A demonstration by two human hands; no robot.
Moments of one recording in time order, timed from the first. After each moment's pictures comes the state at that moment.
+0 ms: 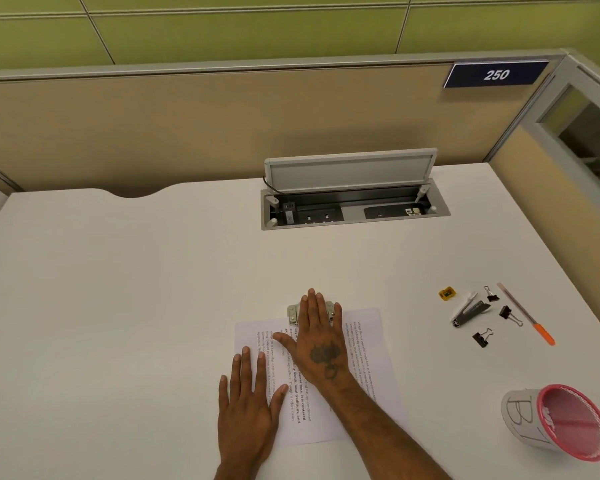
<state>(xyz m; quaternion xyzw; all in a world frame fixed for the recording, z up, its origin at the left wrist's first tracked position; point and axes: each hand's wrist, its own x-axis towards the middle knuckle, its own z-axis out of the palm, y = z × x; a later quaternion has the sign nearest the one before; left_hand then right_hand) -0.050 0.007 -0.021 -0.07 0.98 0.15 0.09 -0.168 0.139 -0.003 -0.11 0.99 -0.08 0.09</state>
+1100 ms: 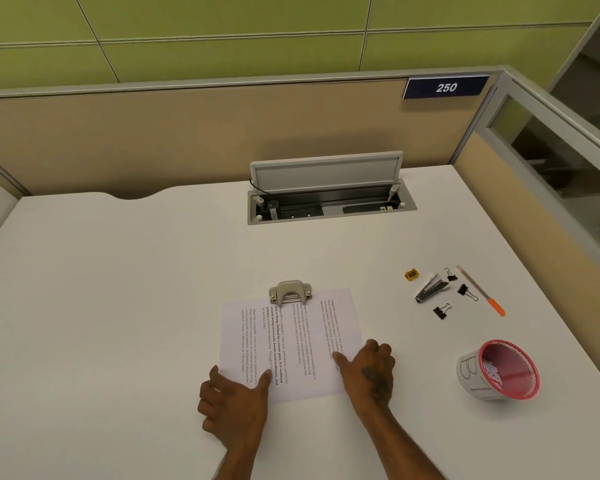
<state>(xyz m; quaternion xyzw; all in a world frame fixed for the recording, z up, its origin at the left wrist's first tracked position) -0.013 0.064 0.024 -0.45 0.84 0.30 0.05 -0.064 0.246 0.027 0.26 0.94 -0.21 0.11</state>
